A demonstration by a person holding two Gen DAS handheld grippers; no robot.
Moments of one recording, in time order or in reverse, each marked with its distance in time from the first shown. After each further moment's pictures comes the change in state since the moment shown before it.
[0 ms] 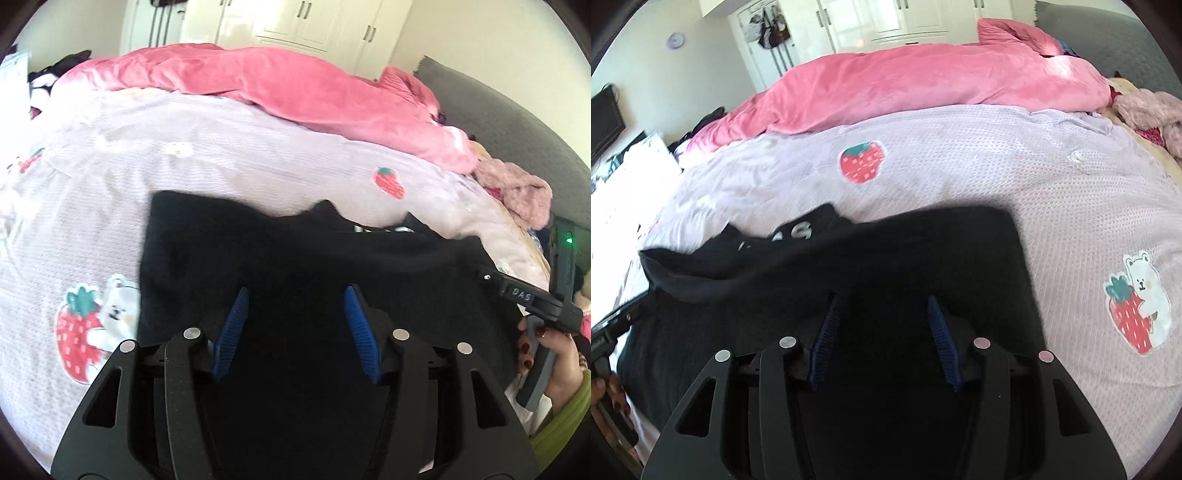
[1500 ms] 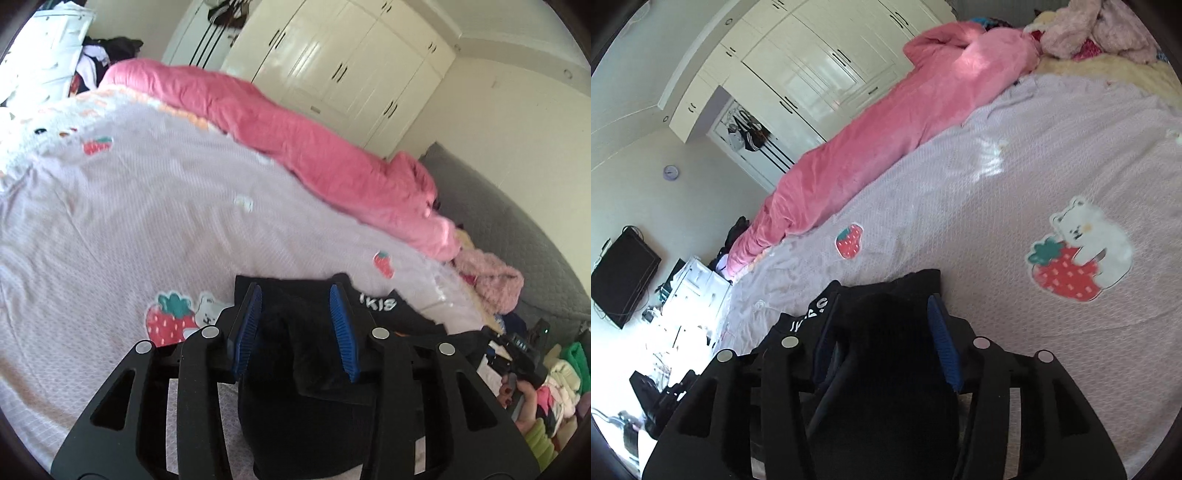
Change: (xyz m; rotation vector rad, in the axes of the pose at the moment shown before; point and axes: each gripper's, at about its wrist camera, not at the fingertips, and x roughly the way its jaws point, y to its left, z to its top) left arm -0.106 0.068 -0.007 -0.225 -0.239 -0.093; right arm -0.098 -0.090 -0.024 0.384 -0.207 0.228
